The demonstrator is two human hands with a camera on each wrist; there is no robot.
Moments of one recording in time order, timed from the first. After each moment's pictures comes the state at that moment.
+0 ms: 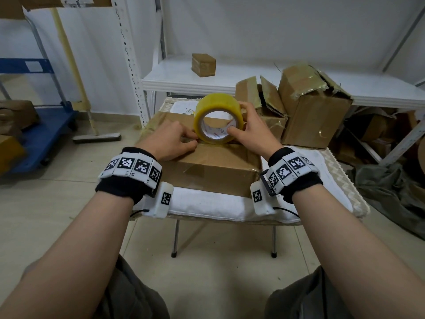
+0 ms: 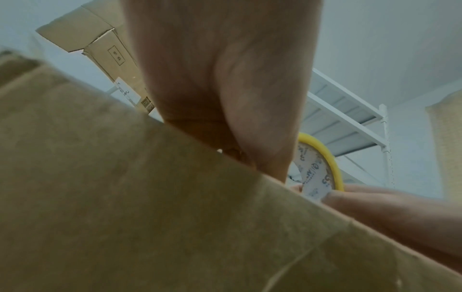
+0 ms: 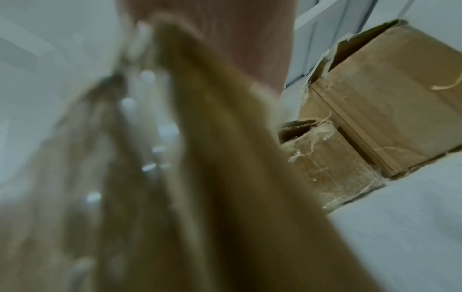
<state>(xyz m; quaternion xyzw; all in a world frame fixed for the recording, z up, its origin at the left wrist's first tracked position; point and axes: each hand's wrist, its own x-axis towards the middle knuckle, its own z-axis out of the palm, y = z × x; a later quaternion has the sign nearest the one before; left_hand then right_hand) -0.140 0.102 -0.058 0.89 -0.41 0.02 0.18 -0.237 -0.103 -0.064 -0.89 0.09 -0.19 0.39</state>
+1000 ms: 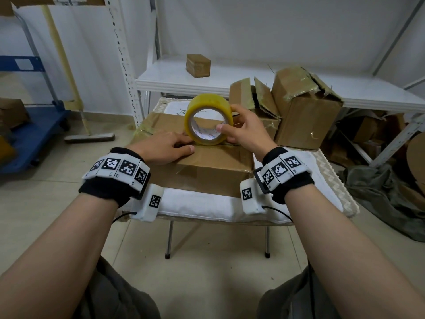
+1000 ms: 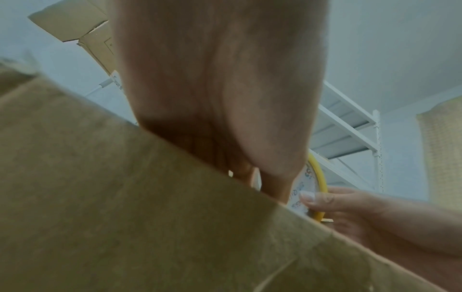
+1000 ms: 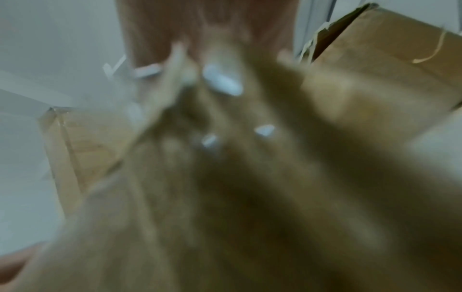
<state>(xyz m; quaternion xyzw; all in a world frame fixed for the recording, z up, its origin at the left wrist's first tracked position) -0.154 0.107 -0.048 0.89 -0.43 -0.11 0.10 -0.237 -0.101 -0.060 -0.84 0.12 -0.19 0.49</state>
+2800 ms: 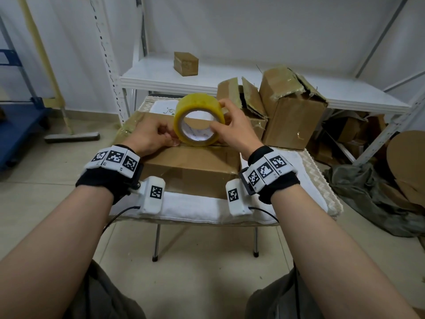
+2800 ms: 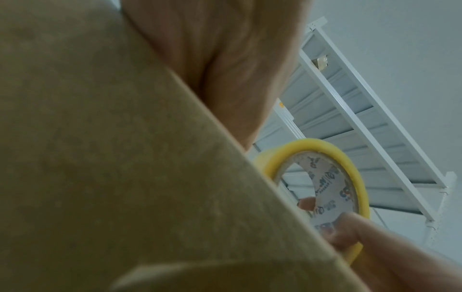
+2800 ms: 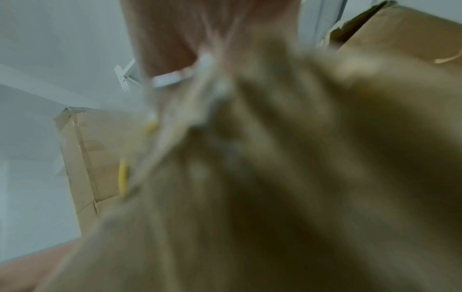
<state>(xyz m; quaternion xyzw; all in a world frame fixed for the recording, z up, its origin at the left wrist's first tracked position) -0.112 0.082 -0.082 0.85 -0.32 -0.10 0.42 -0.236 -0.104 -0.058 -0.86 0.13 -0.23 0.45</state>
